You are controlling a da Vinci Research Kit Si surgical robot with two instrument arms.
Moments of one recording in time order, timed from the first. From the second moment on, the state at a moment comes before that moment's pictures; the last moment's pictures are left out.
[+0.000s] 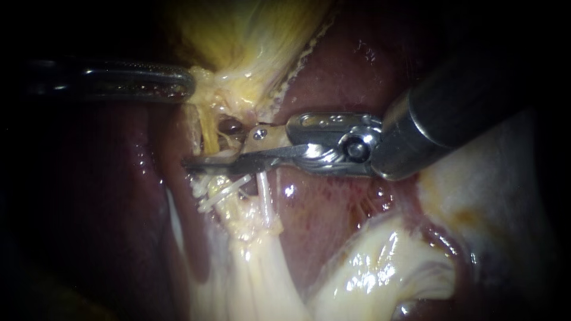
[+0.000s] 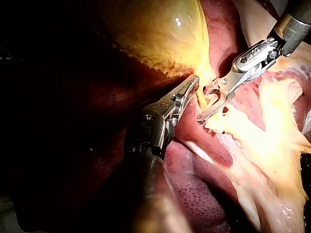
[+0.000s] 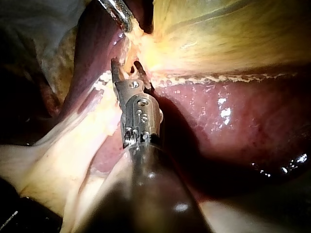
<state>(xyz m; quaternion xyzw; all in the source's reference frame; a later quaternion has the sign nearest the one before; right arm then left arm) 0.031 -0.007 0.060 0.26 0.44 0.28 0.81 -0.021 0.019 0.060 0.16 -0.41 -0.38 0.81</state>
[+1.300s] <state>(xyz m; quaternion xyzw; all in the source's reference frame) 0.031 -0.004 0.056 0.44 0.63 0.25 0.60 -0.021 0.019 0.060 0.17 -0.41 -0.39 0.81</state>
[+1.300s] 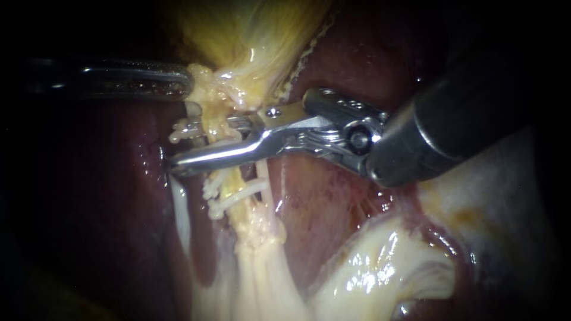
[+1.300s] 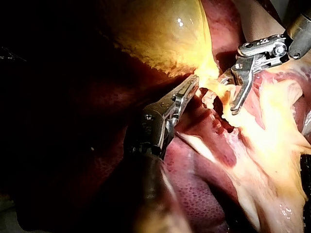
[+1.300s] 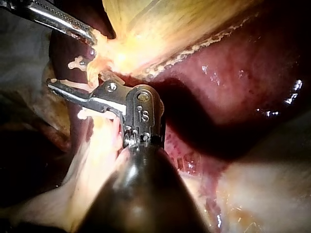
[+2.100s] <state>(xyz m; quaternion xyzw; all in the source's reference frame) 0.027 -0.001 0.056 0.47 0.59 0.33 0.57 -0.021 0.019 0.060 0.17 -0.41 -0.39 0.81</state>
